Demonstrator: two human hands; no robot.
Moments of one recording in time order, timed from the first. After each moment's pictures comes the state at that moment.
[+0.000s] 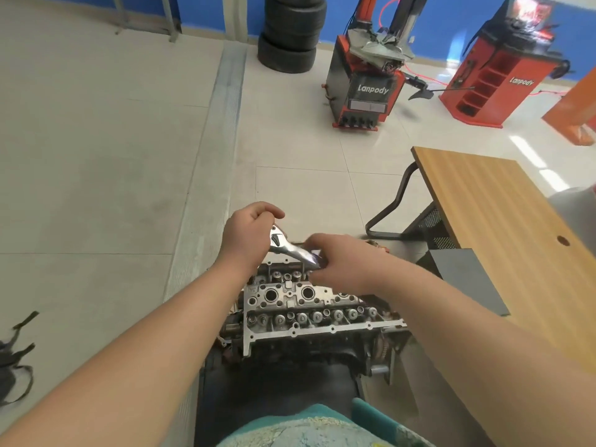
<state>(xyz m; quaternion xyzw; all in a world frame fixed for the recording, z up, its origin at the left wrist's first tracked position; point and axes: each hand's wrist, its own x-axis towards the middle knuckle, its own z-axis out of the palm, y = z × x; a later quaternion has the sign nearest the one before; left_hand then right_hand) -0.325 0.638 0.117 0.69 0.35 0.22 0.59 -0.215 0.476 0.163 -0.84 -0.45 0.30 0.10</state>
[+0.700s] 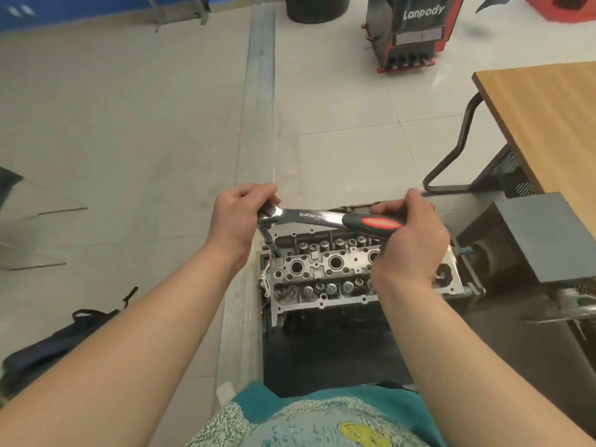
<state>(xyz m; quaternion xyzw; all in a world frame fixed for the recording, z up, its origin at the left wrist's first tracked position) -0.336 0.636 0.118 0.62 0.38 0.23 0.64 -0.229 0.449 0.108 -0.54 0.09 0.11 0.83</state>
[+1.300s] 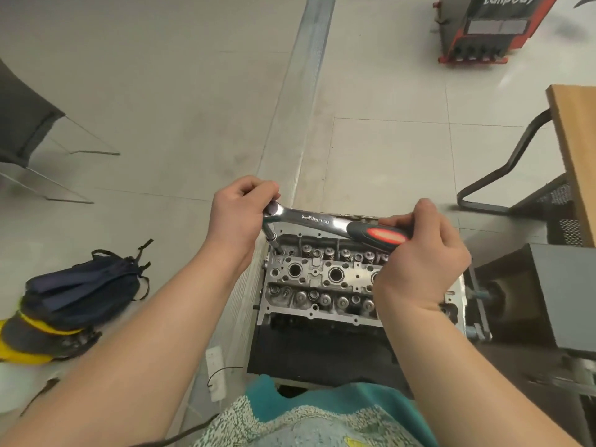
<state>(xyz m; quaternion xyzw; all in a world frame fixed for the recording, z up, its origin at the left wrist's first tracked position) -0.321 0.627 0.116 0.55 0.46 0.32 0.62 -0.199 0.464 0.114 -0.58 0.05 0.11 0.80</state>
